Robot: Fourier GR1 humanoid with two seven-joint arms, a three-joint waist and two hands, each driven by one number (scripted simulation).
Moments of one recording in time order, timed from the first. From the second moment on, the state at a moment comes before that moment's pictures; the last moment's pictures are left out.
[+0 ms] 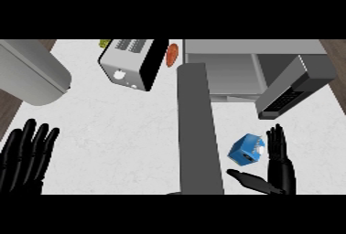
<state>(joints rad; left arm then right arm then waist) 0.34 0.02 -0.12 -2.29 0.02 -0.07 0.03 0.12 -0.01 0.00 -1.27 -0.08 -0.19 -0.60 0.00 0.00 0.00</state>
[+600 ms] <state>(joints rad) 0.35 0.01 -0.14 -2.29 -0.01 -0.07 0.01 -0.06 -0.05 -0.12 -0.83 -0.11 -0.10 -0.84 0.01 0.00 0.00</state>
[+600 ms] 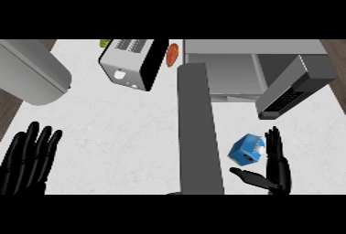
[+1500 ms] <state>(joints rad) 0.40 0.01 -0.11 -2.30 0.02 -0.09 -0.02 -0.08 -0.03 0.02 -0.85 -0.05 0.01 -0.99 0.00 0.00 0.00</state>
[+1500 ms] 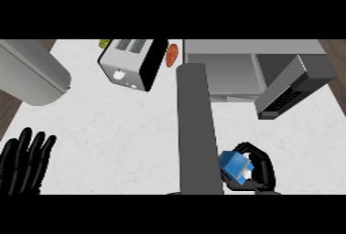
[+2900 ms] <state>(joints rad) 0.40 0.04 0.03 -2.23 0.13 -0.17 -0.04 -0.41 -0.02 0.01 -0.88 0.10 -0.28 -0.62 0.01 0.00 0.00</state>
